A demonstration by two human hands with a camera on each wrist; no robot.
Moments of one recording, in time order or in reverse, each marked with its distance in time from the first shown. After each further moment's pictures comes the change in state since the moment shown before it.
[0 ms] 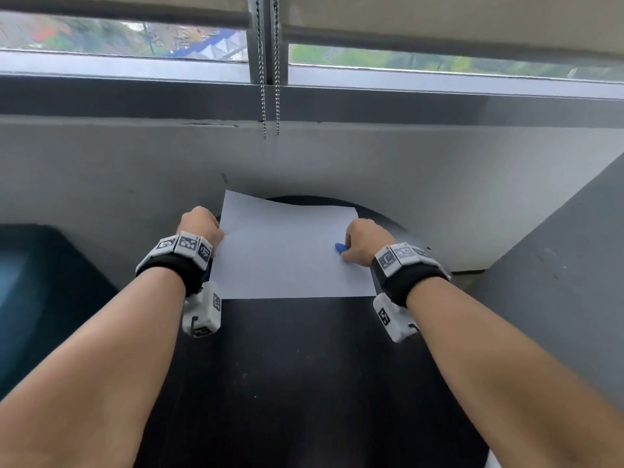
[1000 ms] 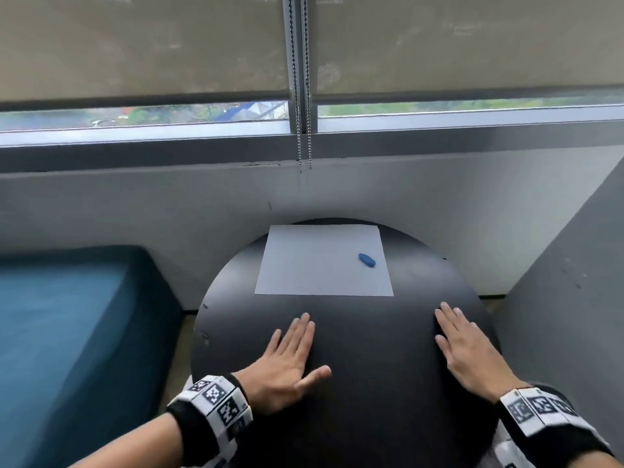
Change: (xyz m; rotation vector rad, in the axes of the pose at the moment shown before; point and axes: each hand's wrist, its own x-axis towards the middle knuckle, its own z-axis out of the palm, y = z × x) left_hand -0.235 -0.037 0.043 0.482 -0.631 0.537; right_hand -0.177 0.117 0.079 -0.027 0.080 -0.017
